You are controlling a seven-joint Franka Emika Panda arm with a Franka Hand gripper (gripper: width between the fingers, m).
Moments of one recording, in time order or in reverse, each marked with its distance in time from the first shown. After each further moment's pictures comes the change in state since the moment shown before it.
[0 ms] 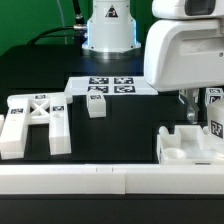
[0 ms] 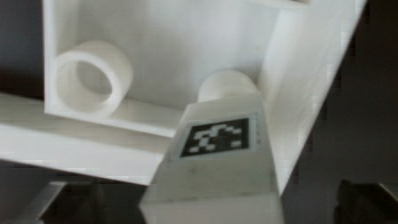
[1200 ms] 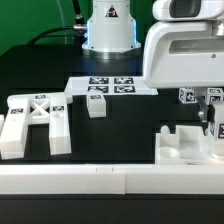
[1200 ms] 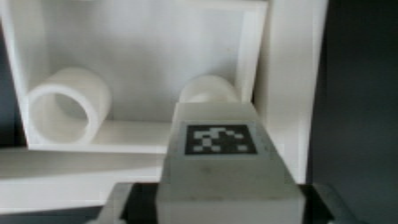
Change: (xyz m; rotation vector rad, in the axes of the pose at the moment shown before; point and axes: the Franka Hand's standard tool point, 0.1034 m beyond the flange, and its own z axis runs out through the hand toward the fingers) arm 0.003 -0.001 0.003 0.012 0.014 0.496
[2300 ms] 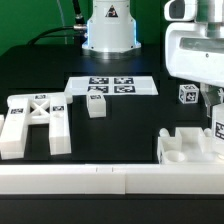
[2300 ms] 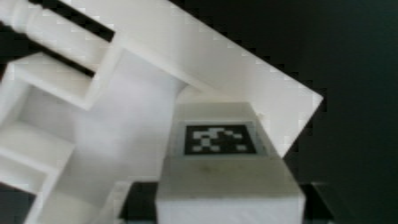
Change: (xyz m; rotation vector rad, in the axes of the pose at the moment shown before) arm -0.001 -0.004 0.002 0.015 -0.024 0.935
